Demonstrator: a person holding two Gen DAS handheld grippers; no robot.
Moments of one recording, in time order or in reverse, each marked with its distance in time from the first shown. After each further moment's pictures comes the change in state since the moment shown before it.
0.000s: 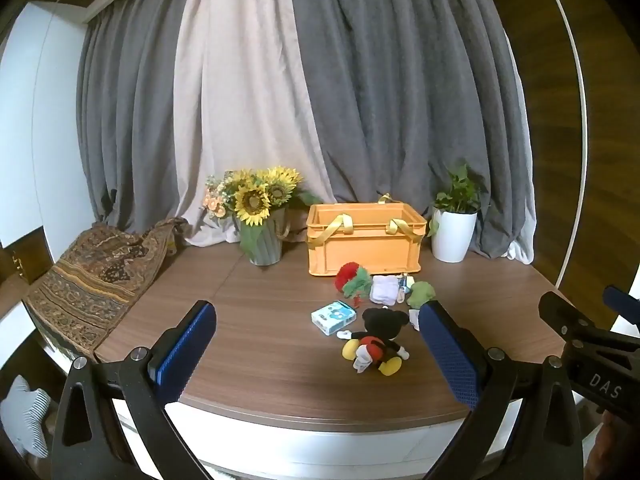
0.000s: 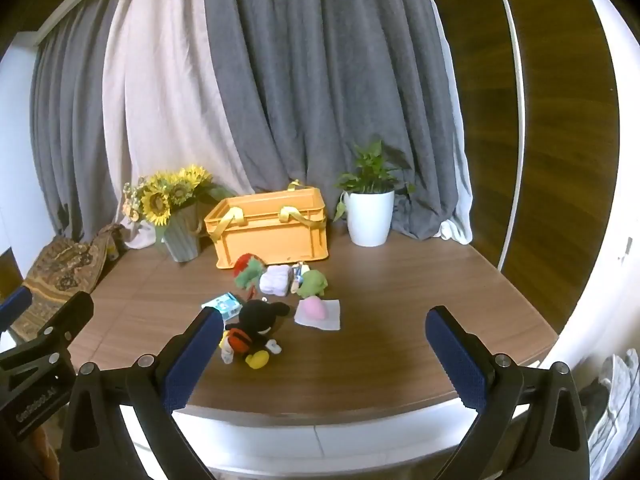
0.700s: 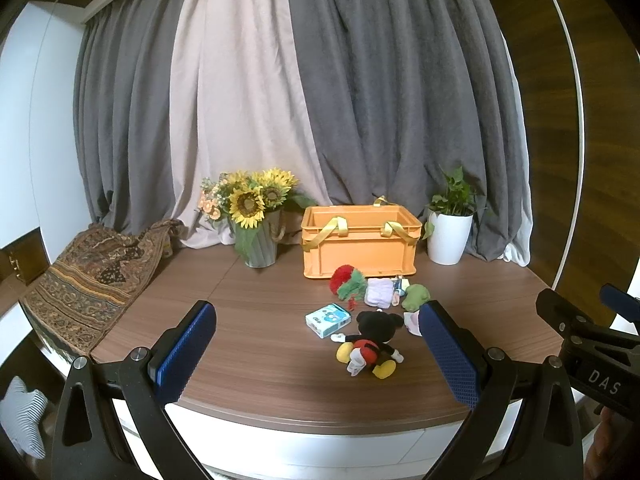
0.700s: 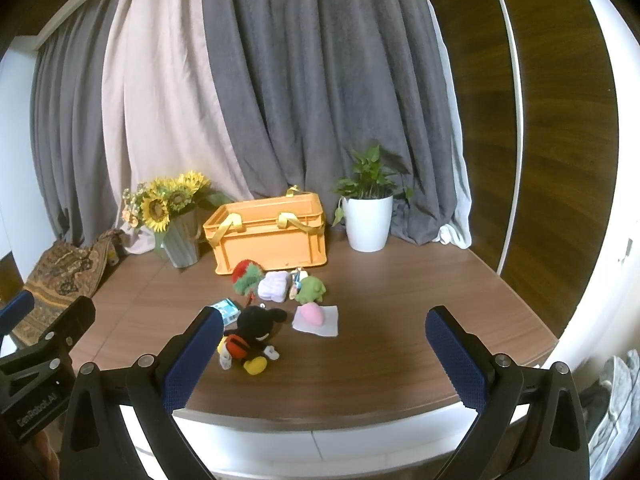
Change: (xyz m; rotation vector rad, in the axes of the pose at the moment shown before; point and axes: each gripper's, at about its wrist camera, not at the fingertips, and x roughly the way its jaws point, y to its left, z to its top) left arm 0.003 -0.004 0.005 -0.002 0.002 -0.012; right arm -0.001 -0.007 0.006 0.013 -0.003 0.001
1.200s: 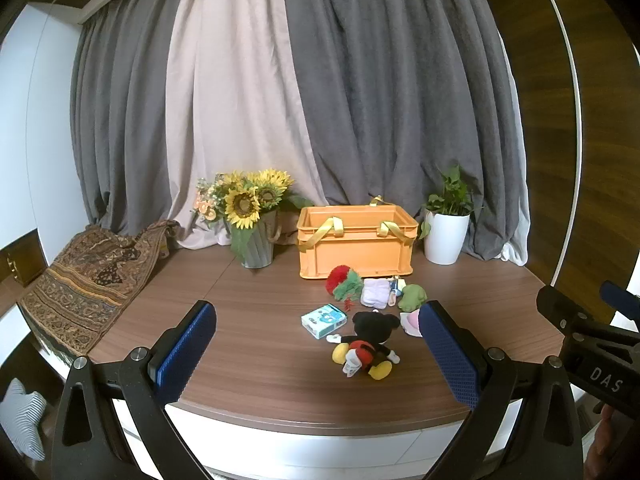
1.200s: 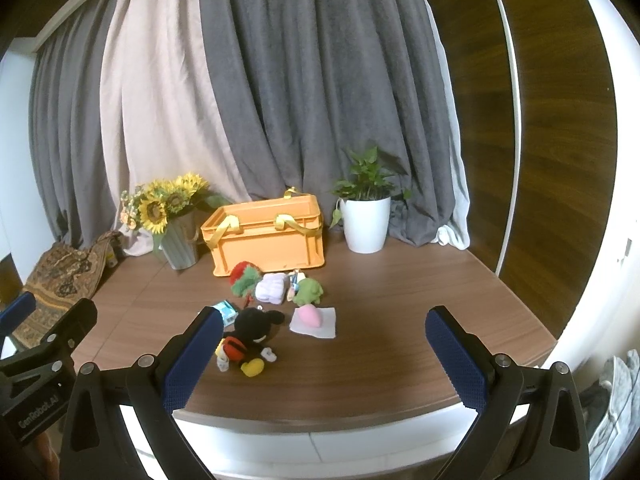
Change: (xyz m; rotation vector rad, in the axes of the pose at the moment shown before) left arm 0.005 -0.003 -0.001 0.001 0.000 -0.011; right arm 0.002 -0.001 0.004 0.006 -0.001 -0.003
